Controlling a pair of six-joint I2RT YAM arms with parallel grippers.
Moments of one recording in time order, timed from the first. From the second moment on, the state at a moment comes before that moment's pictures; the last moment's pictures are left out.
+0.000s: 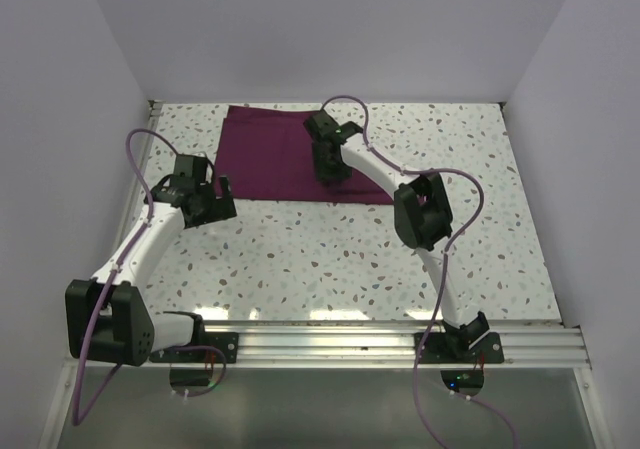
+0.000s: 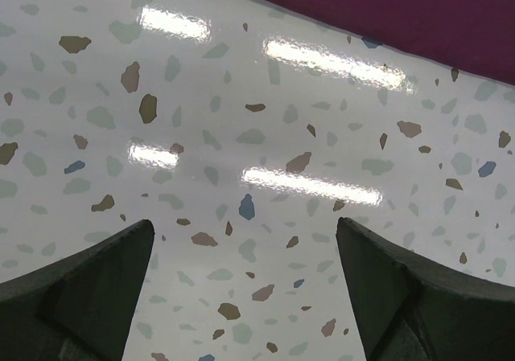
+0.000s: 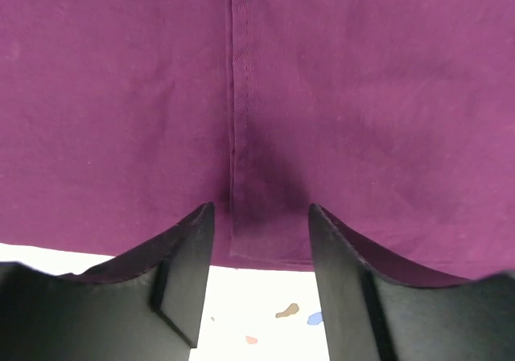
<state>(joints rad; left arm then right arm) -0.11 1.27 0.93 -0.68 -0.11 -0.35 0.62 2.38 2.14 -0.92 0.27 0.46</state>
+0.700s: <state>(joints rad) -0.11 1.28 0.93 -0.67 -0.11 -0.34 0.64 2.44 2.16 -0.95 0.30 0.46</state>
